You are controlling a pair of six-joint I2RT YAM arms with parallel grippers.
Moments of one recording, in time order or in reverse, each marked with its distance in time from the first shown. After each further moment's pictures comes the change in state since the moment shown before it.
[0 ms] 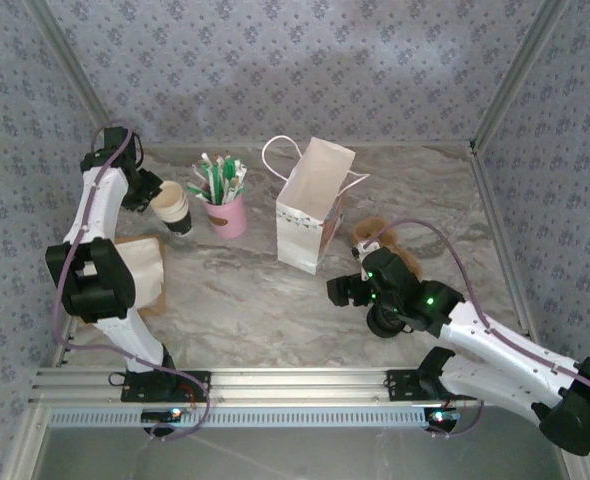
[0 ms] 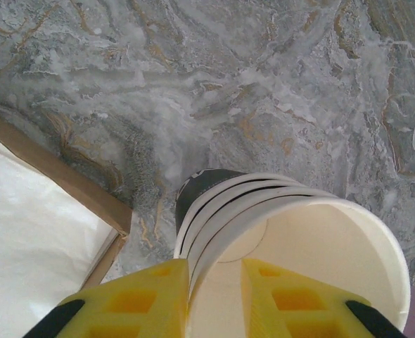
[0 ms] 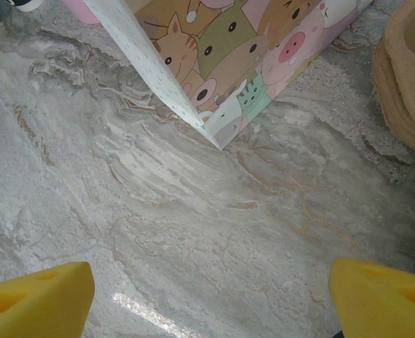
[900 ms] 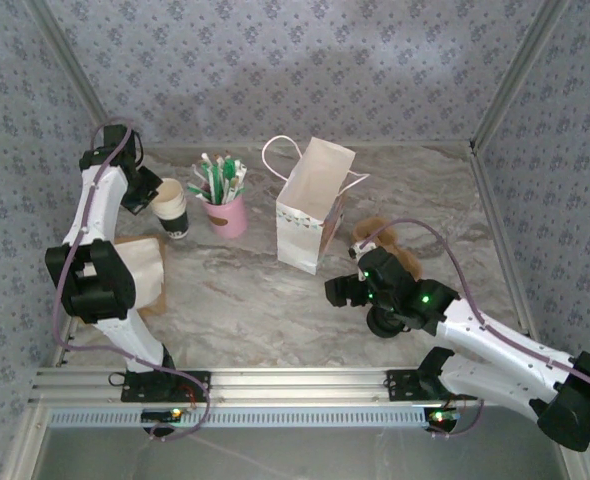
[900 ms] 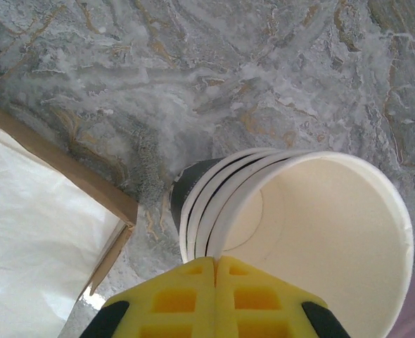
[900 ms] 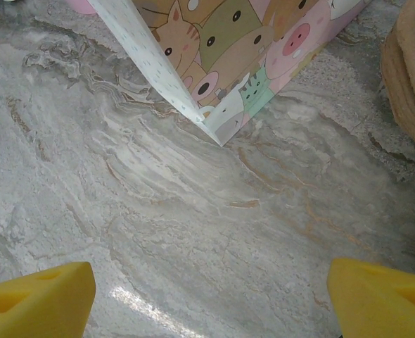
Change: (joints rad) left arm -0.006 -0.012 0.026 -0.042 -0.008 0.015; right arm 0.008 0.031 0.000 0.012 0.000 0.000
